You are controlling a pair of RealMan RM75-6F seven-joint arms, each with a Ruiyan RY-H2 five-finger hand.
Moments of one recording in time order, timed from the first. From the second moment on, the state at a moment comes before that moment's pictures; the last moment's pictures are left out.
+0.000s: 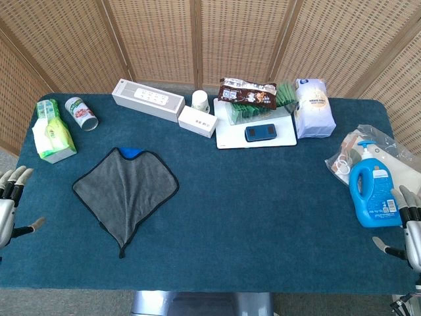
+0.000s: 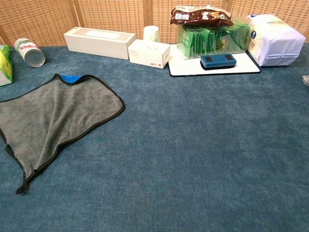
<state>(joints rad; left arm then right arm) -0.12 -1.06 -0.08 -1.70 1.43 1.47 0.09 0.02 -1.01 0.09 -1.67 -1.44 1.50 0.03</state>
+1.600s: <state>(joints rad) -0.67 -1.63 -0.23 -0.80 1.33 0.94 -0.02 0.06 -1.02 0.13 -1.61 -1.29 1.40 0.05</state>
